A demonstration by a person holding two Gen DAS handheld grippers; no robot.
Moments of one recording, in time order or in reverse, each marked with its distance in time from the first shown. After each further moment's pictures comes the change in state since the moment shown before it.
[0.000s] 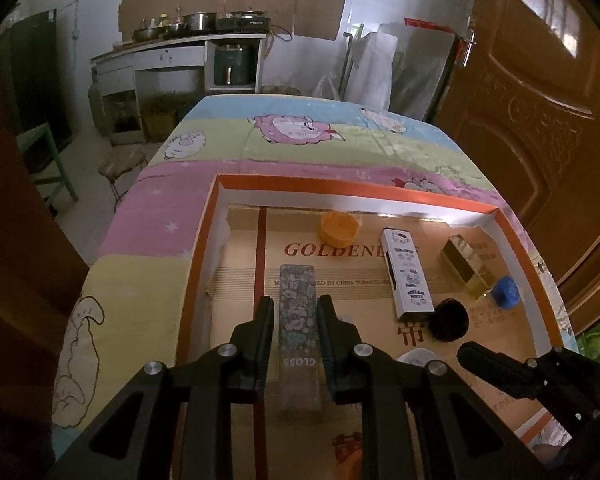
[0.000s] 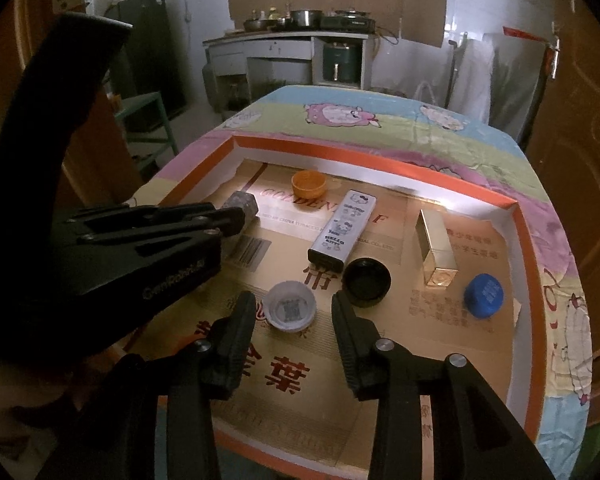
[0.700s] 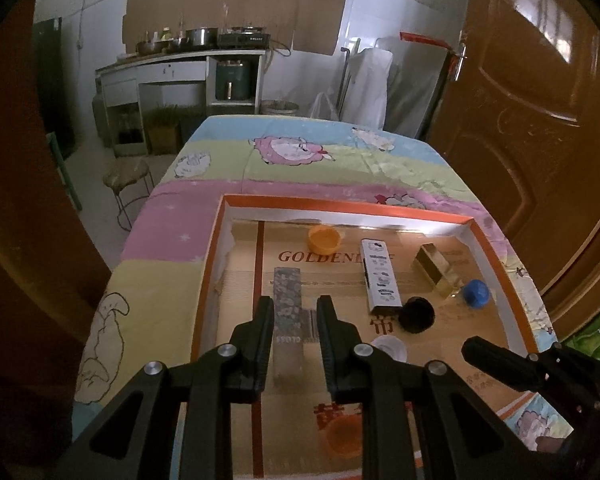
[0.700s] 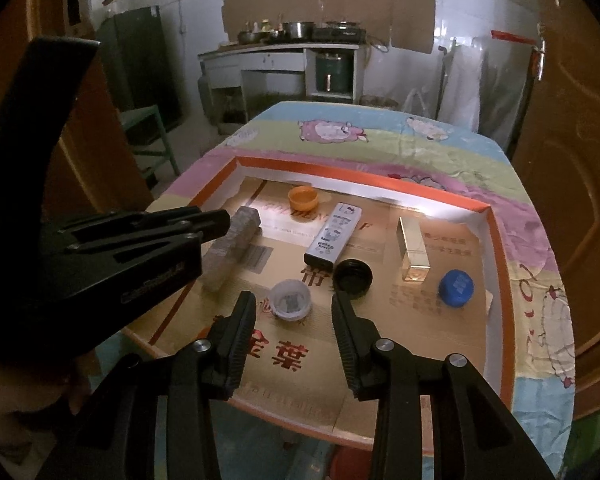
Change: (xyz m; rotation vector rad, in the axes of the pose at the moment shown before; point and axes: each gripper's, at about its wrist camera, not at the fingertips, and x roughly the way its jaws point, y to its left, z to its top) left arm -0.042 -0.008 -0.003 0.003 -0.054 -0.003; right arm -0.039 0.001 -0.003 0.025 -0.040 -0.010
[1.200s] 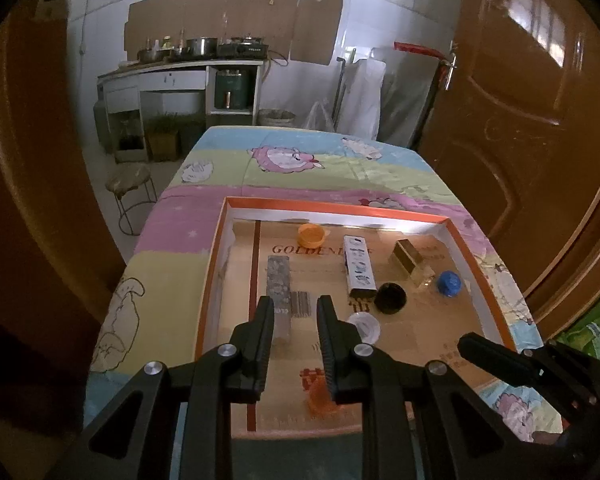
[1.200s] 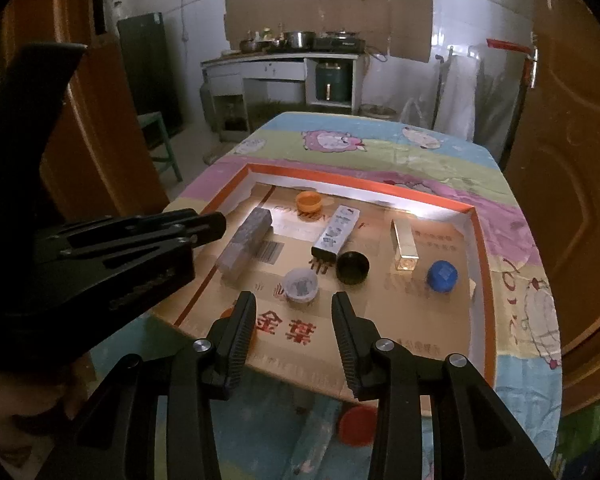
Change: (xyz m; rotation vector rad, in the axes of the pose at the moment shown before) left arm -0.040 -0.008 -0.014 -0.003 -0.034 -0.014; right arm -0.037 0.010 -0.011 -0.001 -0.029 -0.008
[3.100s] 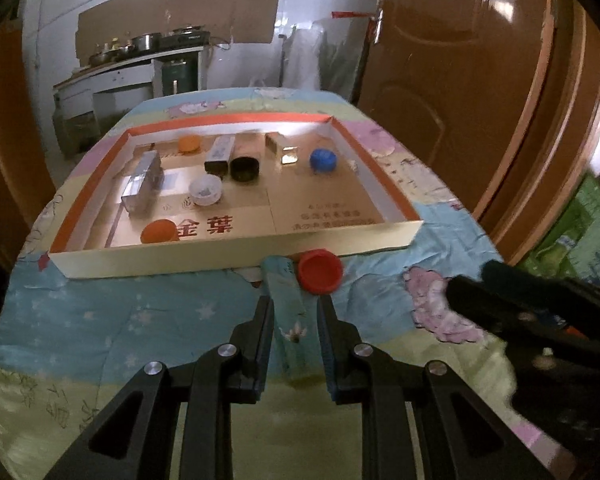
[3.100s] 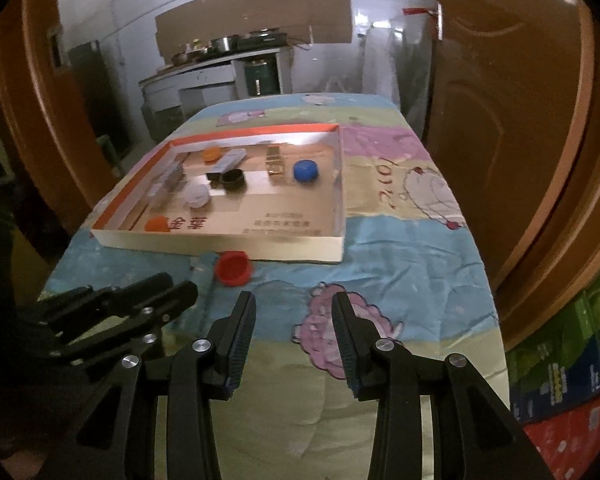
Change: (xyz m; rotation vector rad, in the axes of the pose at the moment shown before) left arm -0.009 -0.114 -0.116 0.133 0.071 -0.067; right arm -0.090 -0.077 -0.114 0.205 0.002 -0.136
